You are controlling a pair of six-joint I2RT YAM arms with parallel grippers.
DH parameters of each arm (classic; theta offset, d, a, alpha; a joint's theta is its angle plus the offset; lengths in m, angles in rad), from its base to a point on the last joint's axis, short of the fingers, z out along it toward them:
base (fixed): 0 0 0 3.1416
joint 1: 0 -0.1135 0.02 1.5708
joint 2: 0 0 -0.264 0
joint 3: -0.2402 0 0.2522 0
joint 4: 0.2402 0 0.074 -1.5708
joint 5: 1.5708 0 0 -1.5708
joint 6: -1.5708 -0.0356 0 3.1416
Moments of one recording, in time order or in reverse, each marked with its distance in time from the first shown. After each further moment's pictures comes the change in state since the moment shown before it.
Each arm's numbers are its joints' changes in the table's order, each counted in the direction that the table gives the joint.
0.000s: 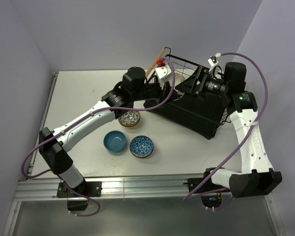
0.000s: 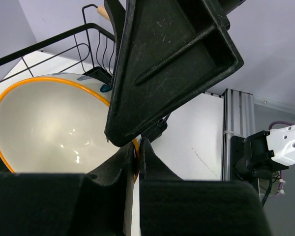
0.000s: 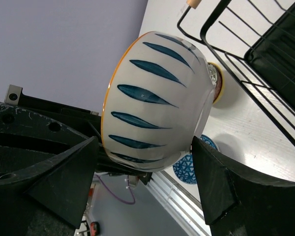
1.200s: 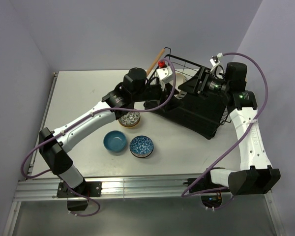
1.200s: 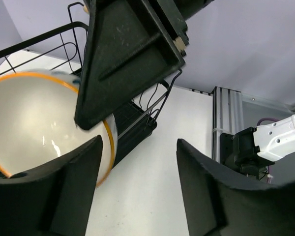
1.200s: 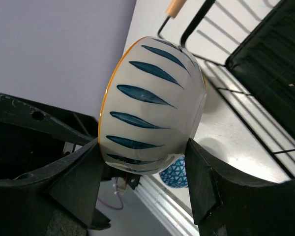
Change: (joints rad) left arm 0.014 -0.001 0.000 0.010 0.027 0.016; right arm 0.035 0.021 0.018 -0.016 -0.006 0.047
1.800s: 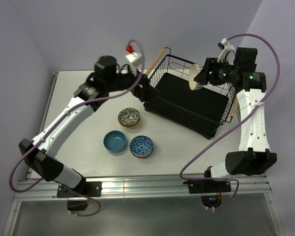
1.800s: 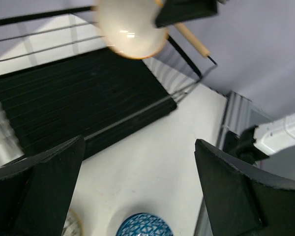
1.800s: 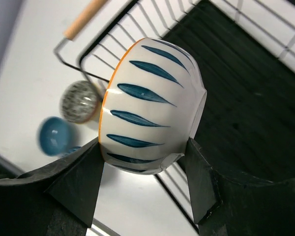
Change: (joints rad) left arm -0.207 -0.120 -0.008 0.221 0.064 0.090; right arm 0.110 0.208 -0.343 0.282 0.201 0.523
